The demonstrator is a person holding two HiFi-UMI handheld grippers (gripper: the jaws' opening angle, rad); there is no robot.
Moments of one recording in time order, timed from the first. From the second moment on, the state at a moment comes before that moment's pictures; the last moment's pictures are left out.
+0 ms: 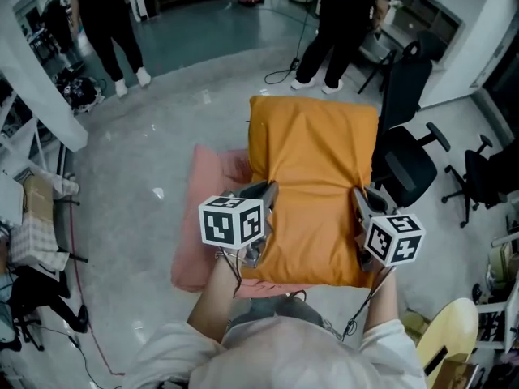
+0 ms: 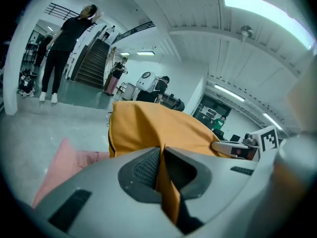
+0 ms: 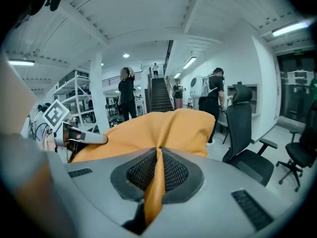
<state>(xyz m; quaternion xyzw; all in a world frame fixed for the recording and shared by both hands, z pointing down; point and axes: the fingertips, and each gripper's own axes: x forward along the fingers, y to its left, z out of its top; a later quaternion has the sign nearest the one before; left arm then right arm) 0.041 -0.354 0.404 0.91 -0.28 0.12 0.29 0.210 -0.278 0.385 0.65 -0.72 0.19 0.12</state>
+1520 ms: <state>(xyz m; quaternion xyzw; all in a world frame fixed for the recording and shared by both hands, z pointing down) 0.246 -0.010 0.406 0.95 -0.10 0.18 0.23 0.377 0.129 0.401 0.79 -0.58 0.20 0.04</state>
